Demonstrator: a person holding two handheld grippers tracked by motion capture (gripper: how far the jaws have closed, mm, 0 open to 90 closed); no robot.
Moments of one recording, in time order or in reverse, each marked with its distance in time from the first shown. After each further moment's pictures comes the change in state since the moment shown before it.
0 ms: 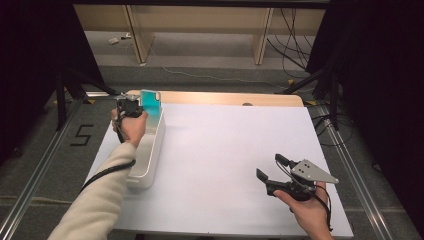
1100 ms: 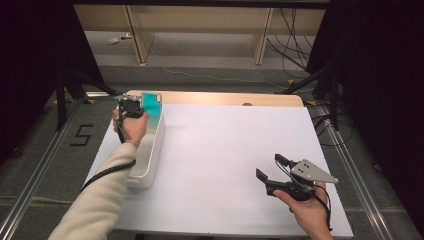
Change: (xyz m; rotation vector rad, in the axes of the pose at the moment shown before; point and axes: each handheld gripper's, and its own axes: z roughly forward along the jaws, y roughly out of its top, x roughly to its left) left arm -0.002 -0.002 0.003 0.033 0.000 0.029; right arm 0.000 0.000 0.001 -0.001 -0.001 0.003
